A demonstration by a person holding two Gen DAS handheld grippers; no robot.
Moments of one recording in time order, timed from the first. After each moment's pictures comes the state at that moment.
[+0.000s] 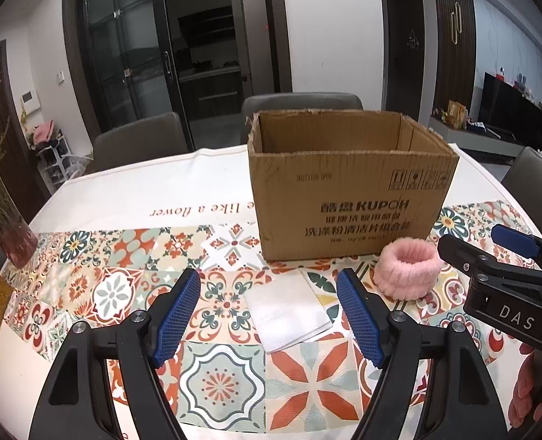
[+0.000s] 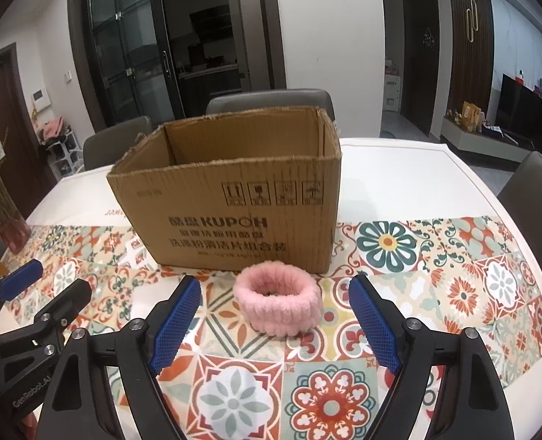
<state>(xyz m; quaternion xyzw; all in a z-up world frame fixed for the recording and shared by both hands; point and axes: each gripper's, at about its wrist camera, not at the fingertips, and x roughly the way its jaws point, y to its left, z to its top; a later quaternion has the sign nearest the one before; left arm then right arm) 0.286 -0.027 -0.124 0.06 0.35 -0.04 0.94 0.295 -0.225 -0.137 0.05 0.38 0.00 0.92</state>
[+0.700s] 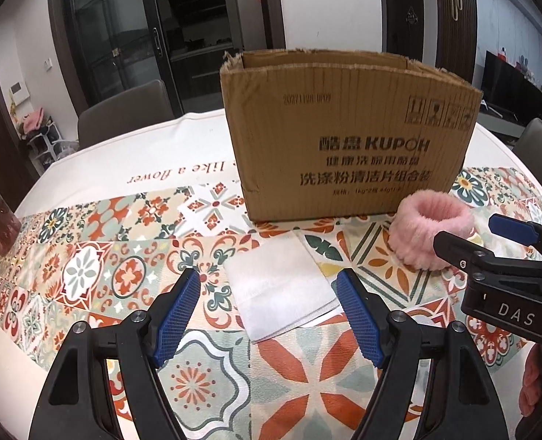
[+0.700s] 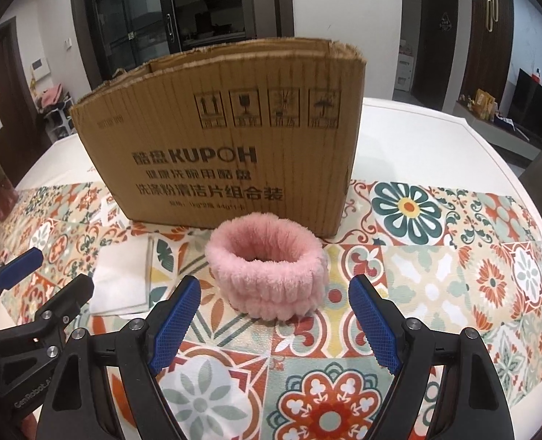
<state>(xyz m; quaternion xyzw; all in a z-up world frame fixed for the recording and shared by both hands) 0.308 -0.037 -0.187 0.07 0.39 -0.04 0.92 0.319 -0.227 -0.199 0.03 0.43 0.02 0.90</state>
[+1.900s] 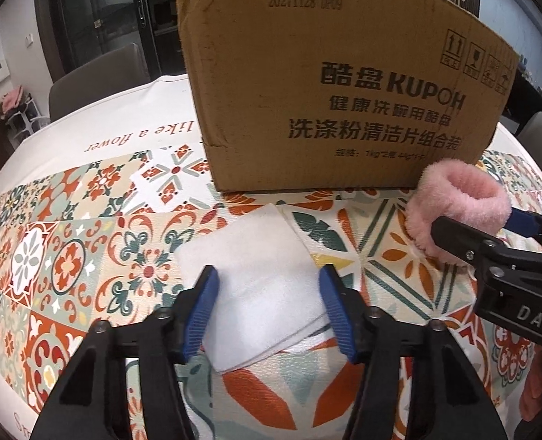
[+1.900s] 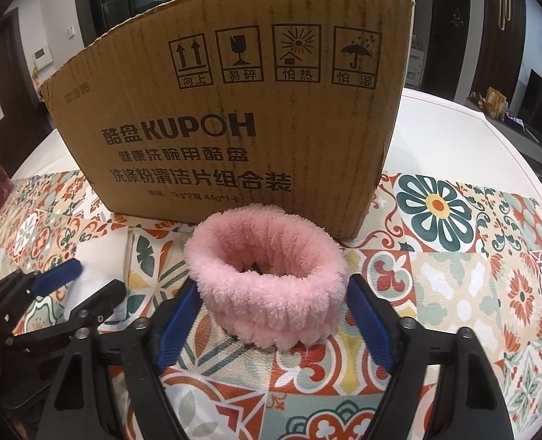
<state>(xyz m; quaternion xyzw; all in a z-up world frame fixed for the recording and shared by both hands) 0.353 -0.040 -0.241 0.05 0.44 -0.07 0.89 0.349 -0.222 -0.229 0.02 0.45 0.03 0.89</state>
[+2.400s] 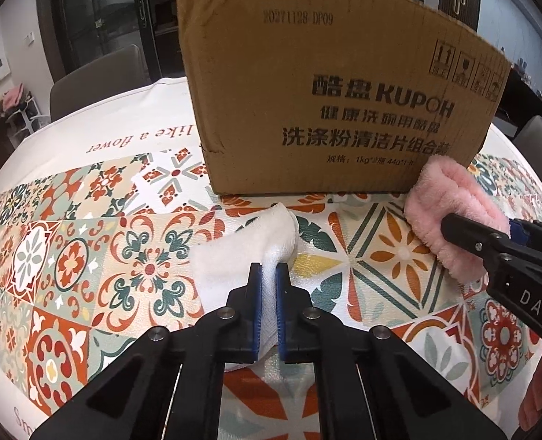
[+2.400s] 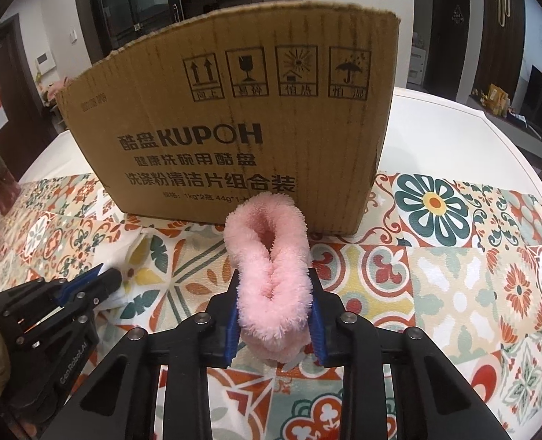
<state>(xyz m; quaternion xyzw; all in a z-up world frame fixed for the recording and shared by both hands) 0.348 -0.044 -0.234 0.04 0.44 -0.07 0.90 0.336 -0.226 -0.216 0.03 0.44 0.04 0.89</state>
